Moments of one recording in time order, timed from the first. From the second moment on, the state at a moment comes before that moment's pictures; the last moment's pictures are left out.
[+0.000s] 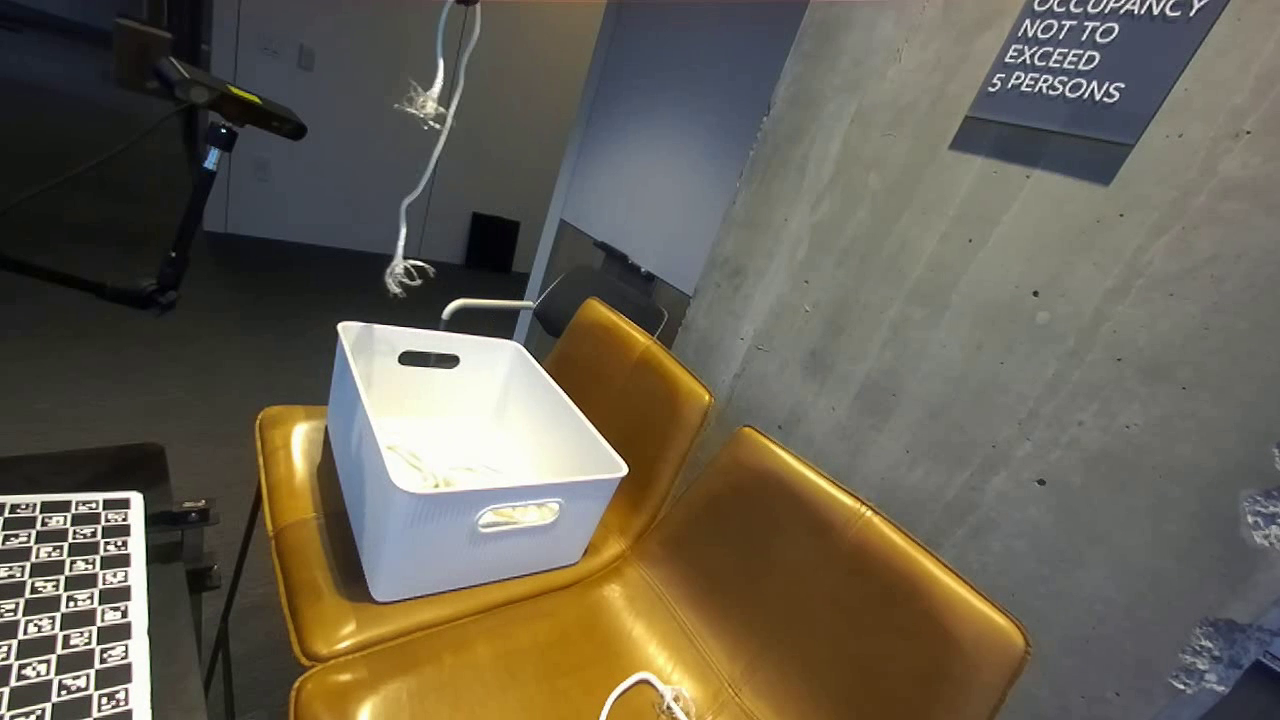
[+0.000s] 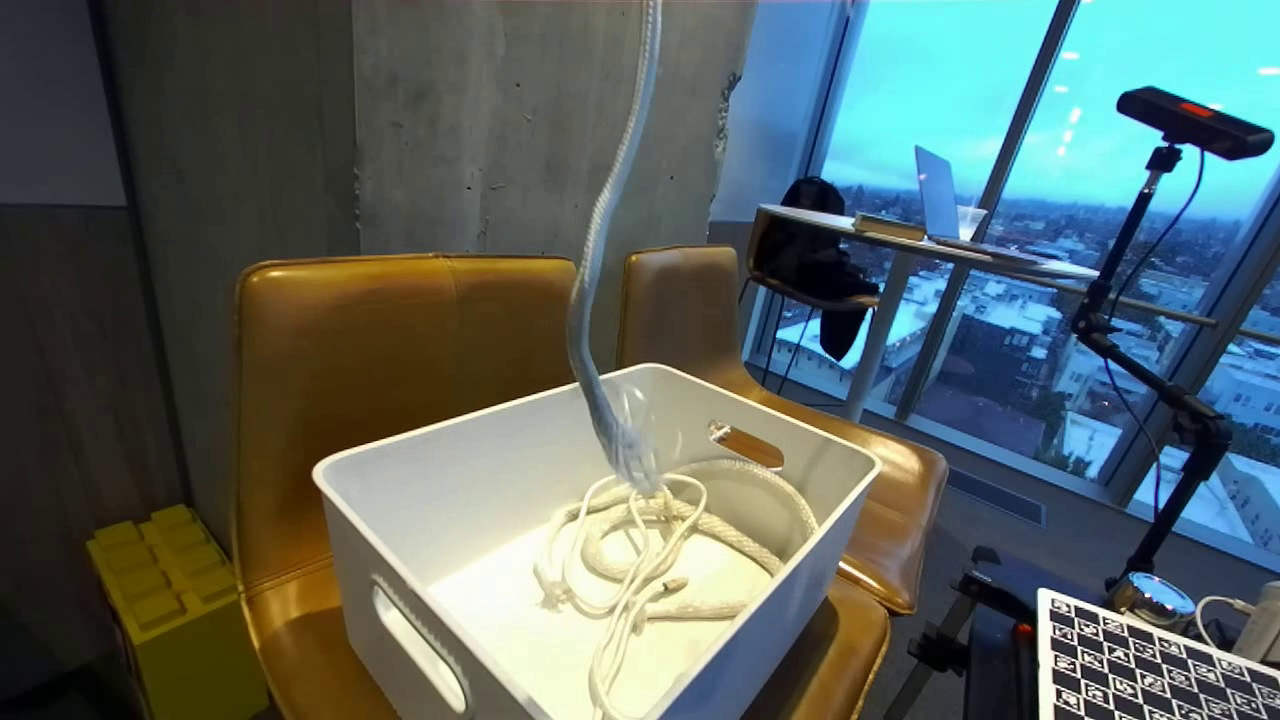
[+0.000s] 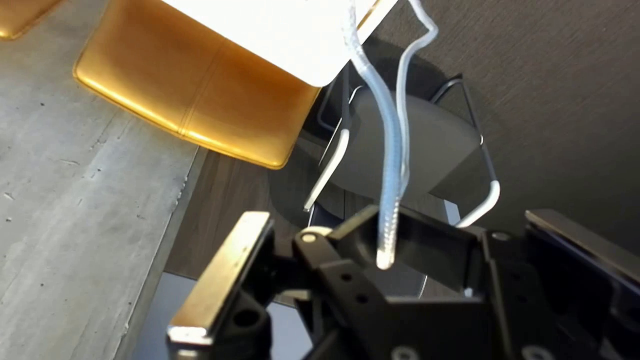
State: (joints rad) arm 0.20 -0.19 0.22 -1.75 -0.02 2.07 -0.07
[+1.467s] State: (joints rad) arm 0.07 -0.09 0.08 -2.02 -0.03 2.21 -0.12
